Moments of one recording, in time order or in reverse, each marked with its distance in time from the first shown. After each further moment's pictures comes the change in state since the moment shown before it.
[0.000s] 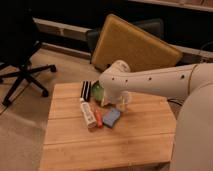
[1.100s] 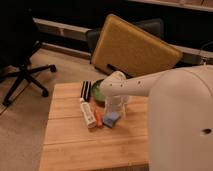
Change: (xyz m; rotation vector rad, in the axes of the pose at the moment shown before) arm -0.001 -0.011 0.088 0.078 0.126 -0.011
